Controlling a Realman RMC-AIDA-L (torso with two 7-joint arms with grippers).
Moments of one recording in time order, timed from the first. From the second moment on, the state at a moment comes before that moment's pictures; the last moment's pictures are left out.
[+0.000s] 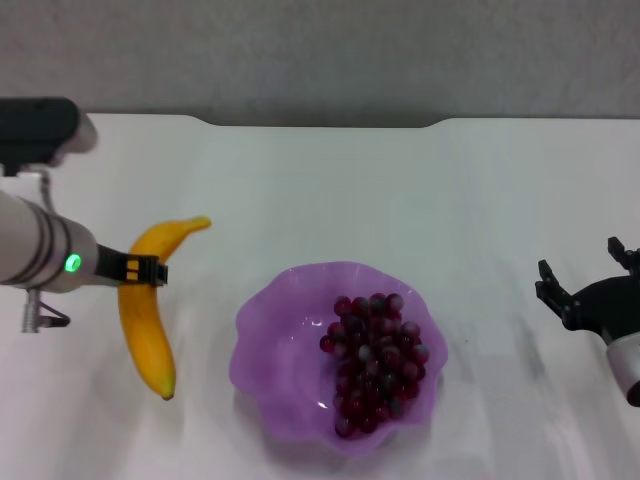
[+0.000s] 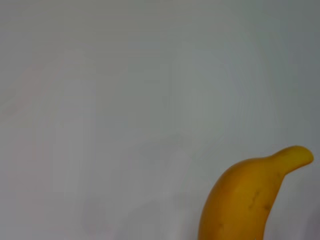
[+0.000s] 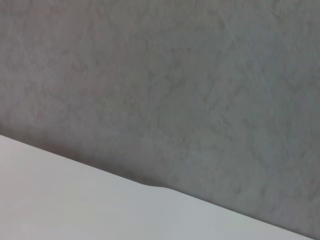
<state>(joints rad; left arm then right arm) -0.50 -2.04 -1.59 -1.28 2.85 -1.09 -0.22 0.31 2.01 0.67 0.56 -2.00 -0.85 -0.47</state>
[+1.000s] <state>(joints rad) -0.54 -2.04 -1.80 -1.17 2.18 -1.25 0.27 0.31 2.01 0.67 0.56 -2.01 -0.85 -0.47</state>
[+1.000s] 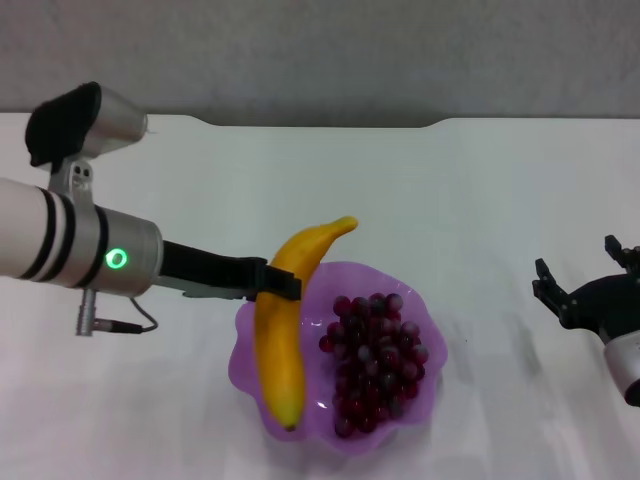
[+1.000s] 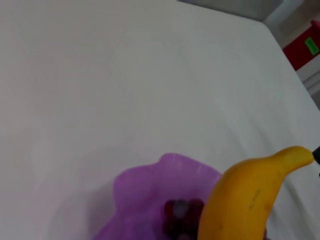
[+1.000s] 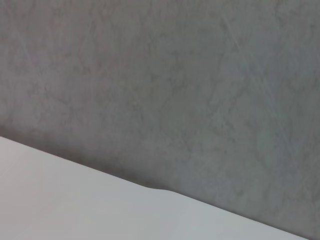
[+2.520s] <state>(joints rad) -0.57 -2.04 -1.62 -0.78 1.99 -0.82 0.47 0.31 2.01 0.67 0.56 -2.01 -0.85 -0.47</state>
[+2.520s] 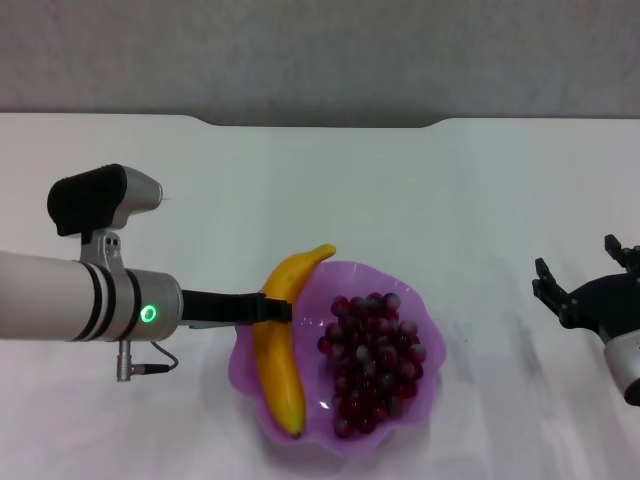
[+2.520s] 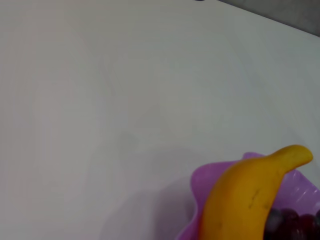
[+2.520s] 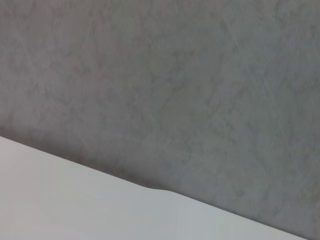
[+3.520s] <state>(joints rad) -0.23 -2.05 -1.40 -1.13 1.75 -0.04 1.03 0.31 2.01 0.67 0.56 -2.01 -0.85 -0.47</state>
